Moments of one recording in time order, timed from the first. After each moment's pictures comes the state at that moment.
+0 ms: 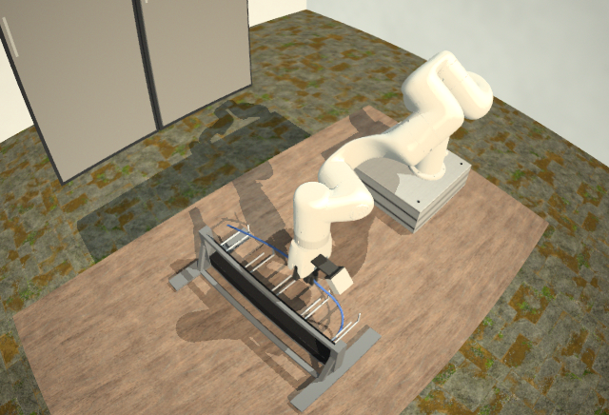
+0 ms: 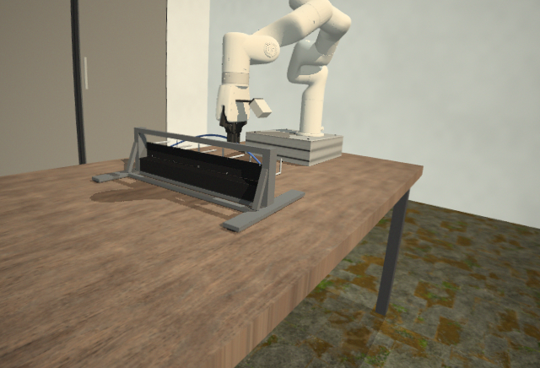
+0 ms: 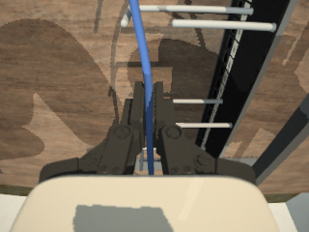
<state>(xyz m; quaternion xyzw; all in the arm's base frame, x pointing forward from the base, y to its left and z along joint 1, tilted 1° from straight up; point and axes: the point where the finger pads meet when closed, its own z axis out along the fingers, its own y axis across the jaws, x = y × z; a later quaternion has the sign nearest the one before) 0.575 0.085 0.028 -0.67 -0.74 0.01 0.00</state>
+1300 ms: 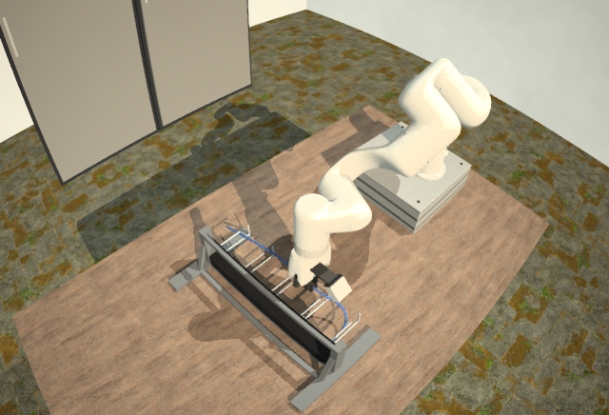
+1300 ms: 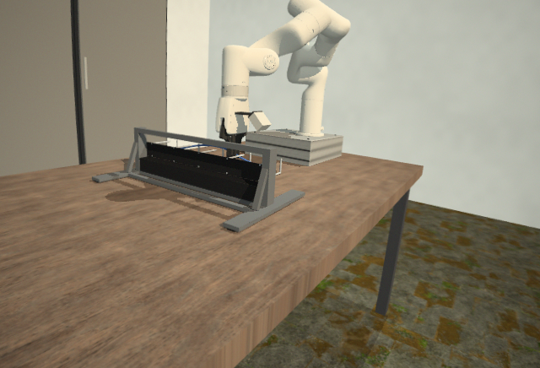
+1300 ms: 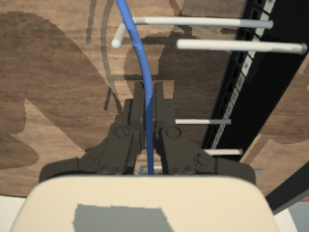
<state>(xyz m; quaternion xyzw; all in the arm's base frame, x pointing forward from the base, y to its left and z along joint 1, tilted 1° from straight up) 0.575 0.084 -0.005 -0.67 -0.74 0.01 0.00</state>
